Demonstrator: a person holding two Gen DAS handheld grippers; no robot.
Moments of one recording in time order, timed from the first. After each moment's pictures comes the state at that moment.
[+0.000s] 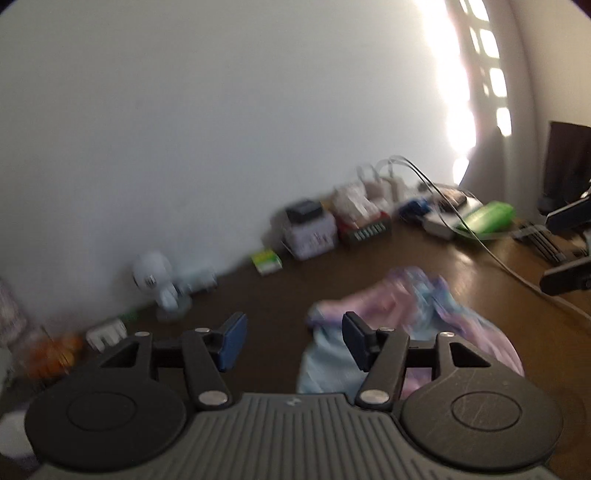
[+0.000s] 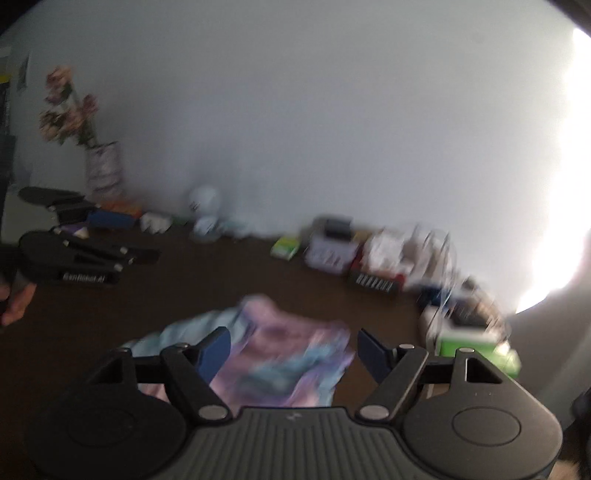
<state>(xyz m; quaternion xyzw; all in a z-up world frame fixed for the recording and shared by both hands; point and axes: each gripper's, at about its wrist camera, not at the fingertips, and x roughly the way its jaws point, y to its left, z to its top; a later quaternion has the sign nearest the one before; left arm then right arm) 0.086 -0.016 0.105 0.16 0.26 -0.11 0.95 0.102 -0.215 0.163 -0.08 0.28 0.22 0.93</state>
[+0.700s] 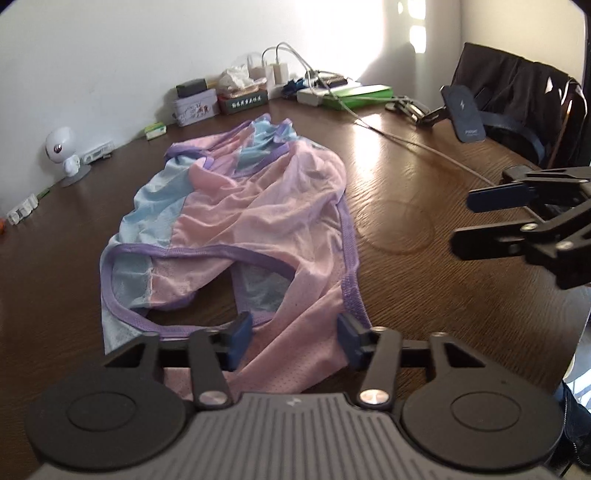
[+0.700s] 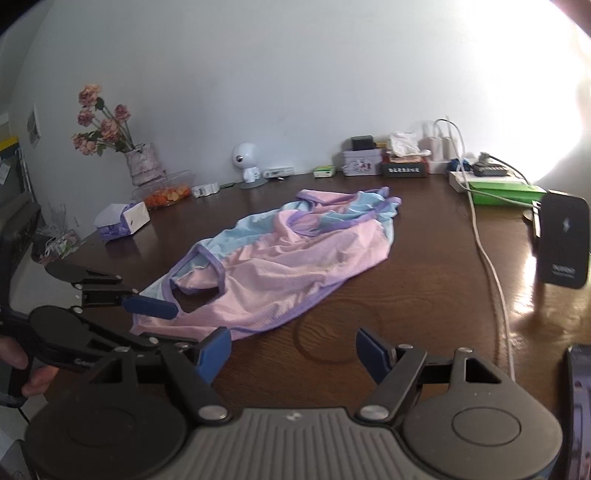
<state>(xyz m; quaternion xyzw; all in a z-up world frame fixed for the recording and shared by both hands) -0.037 -0.062 0.022 0.14 0.38 -0.18 0.90 -0.053 -0.245 0.067 0.04 0.29 0.24 0.92</state>
